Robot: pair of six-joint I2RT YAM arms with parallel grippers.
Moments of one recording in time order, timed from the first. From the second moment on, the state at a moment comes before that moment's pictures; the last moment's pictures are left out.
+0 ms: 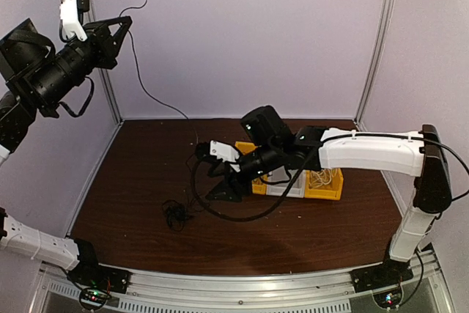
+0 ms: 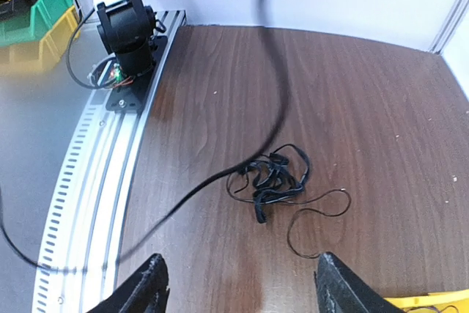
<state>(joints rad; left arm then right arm) -0.98 1.07 1.55 -0.18 -0.47 0.07 1.03 1.79 1.43 -0.28 -0.47 -0.34</state>
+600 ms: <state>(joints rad) -0.98 1.19 1.51 -0.19 -0.12 -0.15 0.59 1.43 1.08 -0.49 -0.43 -0.57</state>
